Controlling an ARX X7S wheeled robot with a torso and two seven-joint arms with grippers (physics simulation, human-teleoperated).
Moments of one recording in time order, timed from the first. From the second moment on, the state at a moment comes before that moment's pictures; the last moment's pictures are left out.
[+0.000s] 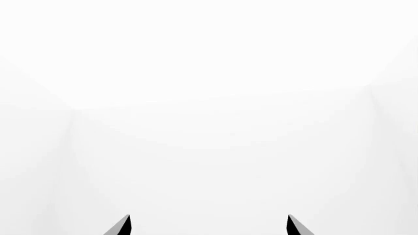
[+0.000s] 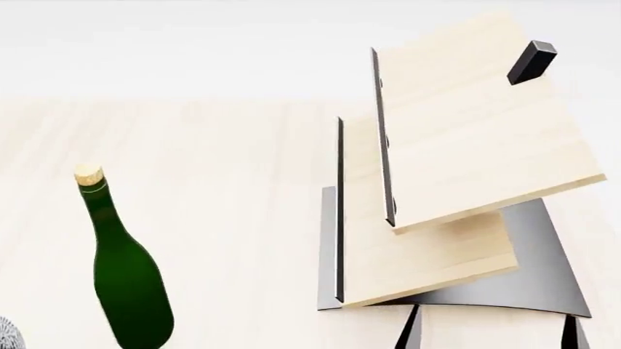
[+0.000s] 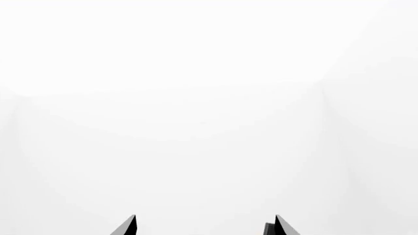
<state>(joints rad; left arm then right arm) 0.30 -0.28 0.20 0.69 0.16 0.40 -0.44 -0.25 0.26 -0.18 -0.59 0.03 -0.45 0.35</state>
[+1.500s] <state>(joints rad) 0.29 -0.31 0.22 0.69 0.16 0.38 -0.47 0.67 0.14 -0.20 -0.76 0.35 0.85 -0.01</state>
